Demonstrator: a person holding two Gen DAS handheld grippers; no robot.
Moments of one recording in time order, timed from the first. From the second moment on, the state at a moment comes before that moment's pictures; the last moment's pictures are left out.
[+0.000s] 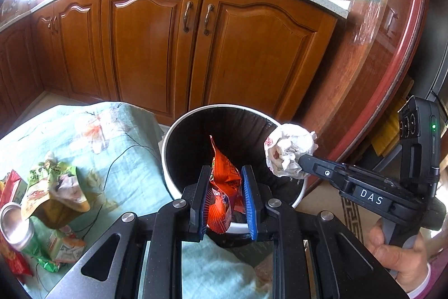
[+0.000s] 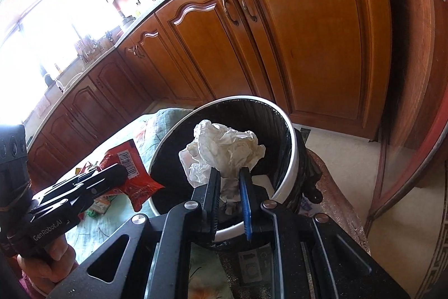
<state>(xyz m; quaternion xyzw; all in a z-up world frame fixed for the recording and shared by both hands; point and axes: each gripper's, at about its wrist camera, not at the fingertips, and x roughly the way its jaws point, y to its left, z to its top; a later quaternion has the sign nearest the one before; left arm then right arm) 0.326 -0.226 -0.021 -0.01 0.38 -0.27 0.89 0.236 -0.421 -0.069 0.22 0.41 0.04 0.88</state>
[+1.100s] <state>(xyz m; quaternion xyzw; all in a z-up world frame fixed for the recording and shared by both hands) 0.279 -0.159 -0.043 -0.07 0.41 -0.22 0.88 0.206 -0.380 -0.071 0.24 0.41 0.07 0.88</state>
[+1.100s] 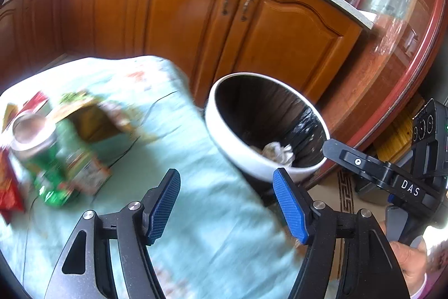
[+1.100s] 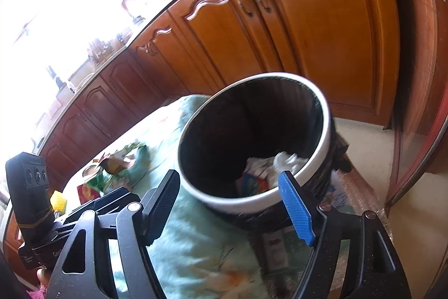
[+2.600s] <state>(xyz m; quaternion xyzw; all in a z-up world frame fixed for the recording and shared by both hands) 0.190 0.068 -0.033 -0.17 0.41 -0.02 0.90 0.233 -0.192 -0.082 0.13 0.44 0.19 0.87</state>
